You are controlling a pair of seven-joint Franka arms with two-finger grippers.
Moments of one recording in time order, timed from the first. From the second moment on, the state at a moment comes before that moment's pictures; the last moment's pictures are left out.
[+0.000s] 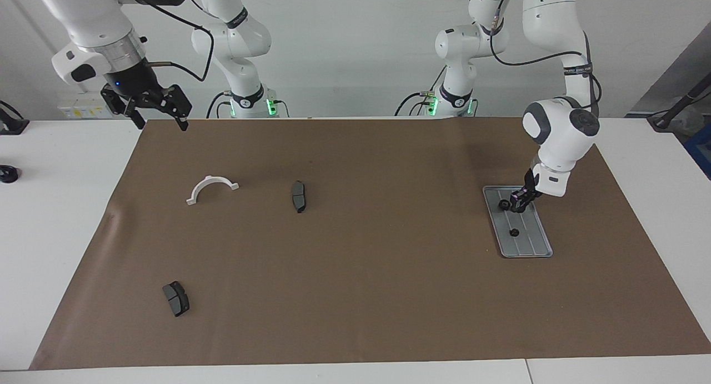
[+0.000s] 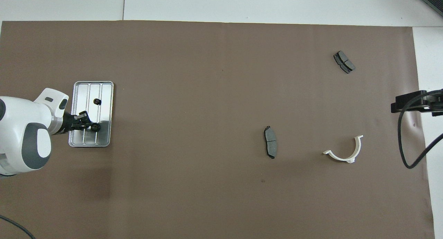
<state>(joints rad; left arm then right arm) 0.09 0.14 -0.01 -2.25 -0.05 2.44 -0.23 0.05 -0.07 -0.09 -1.62 0.01 1.56 0.06</state>
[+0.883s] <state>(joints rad) -0.24 0.16 -0.04 -2.01 -0.02 2.43 -0.23 0.05 -0.07 -0.09 -1.62 0.01 1.56 0.06</state>
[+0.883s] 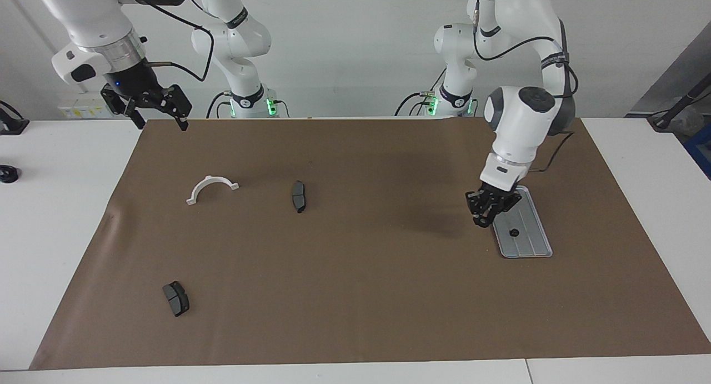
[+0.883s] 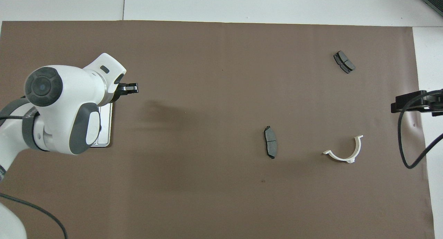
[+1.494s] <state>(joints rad) -0.50 0.39 -0.04 -1.76 -0.02 2.49 -0.40 0.04 -0.07 -0.09 -1.62 0.01 1.56 0.06</state>
